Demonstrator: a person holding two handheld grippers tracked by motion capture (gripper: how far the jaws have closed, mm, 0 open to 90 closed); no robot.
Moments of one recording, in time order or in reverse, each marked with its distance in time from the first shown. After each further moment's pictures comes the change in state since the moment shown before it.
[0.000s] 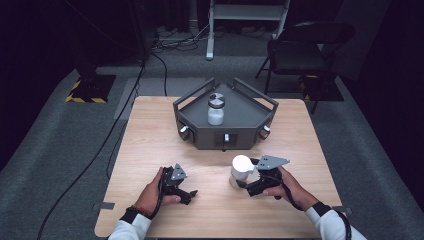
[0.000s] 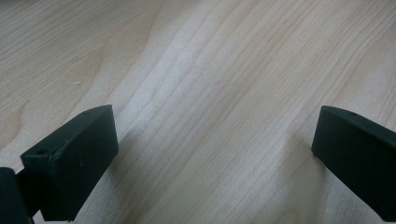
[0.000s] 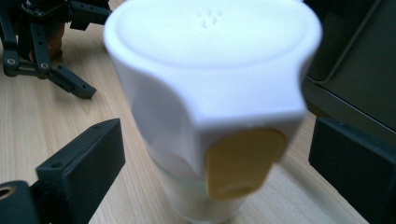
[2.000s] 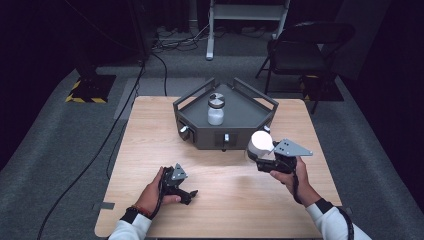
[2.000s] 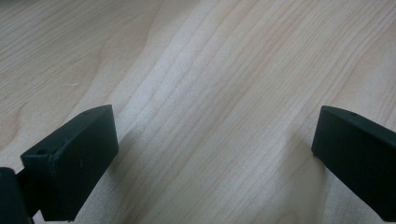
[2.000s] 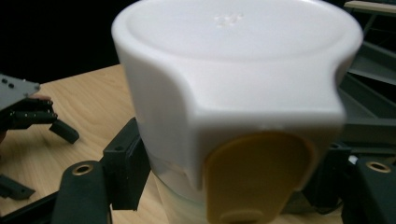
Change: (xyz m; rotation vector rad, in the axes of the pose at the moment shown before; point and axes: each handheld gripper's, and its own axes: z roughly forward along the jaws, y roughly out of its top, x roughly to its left) left arm 0.000 0.000 0.001 -0.002 -0.003 0.001; right arm 0.017 0.017 -0.044 -0.248 -0.259 0.006
